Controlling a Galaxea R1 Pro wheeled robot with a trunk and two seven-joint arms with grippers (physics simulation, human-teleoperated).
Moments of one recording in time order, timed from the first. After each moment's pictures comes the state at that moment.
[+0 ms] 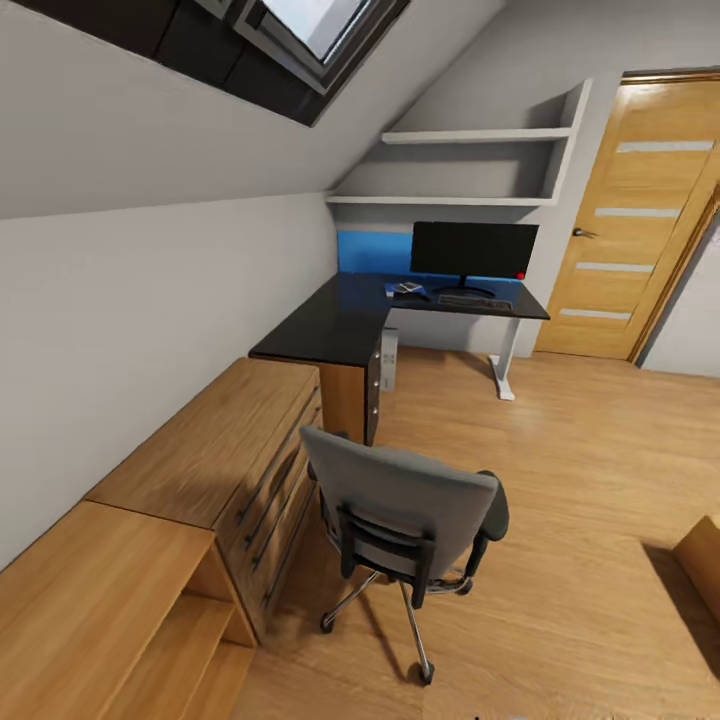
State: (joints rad) left arm -0.23 -0.02 -0.42 -0.22 0.69 -0.20 0.25; right arm -0.34 0.02 0.67 -0.05 -0.66 -0.55 -0.23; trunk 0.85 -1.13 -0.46
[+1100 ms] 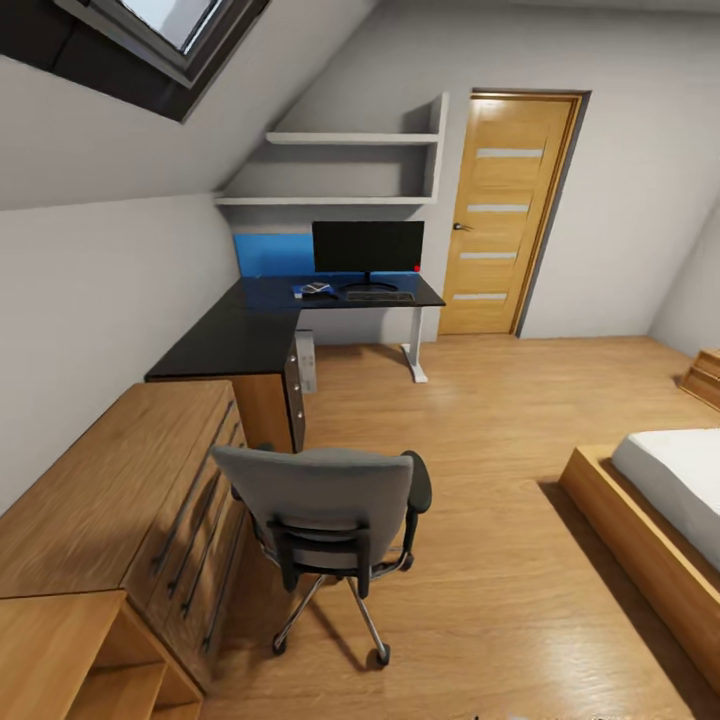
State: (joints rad) left arm -0.23 -0.02 -0.42 -0.22 0.69 -0.20 0.25; right arm -0.34 0.02 0.67 -0.05 -0.66 -0.55 -0.23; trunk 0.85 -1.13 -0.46
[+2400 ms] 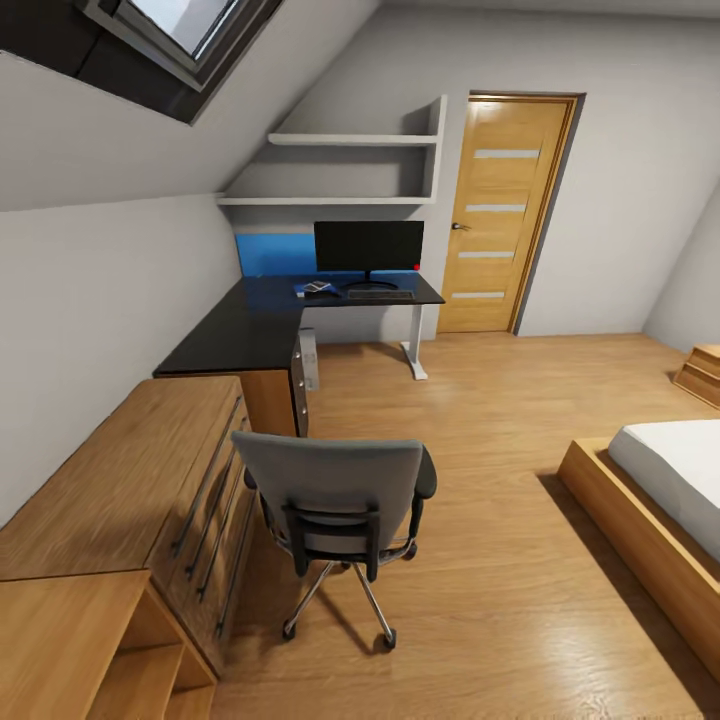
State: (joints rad) left arm -0.23 -0.02 -0.43 -0.22 0.69 -0.20 0.25; right arm -0.34 0.01 0.66 -0.01 -0.66 -0.56 -0.23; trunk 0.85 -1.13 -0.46
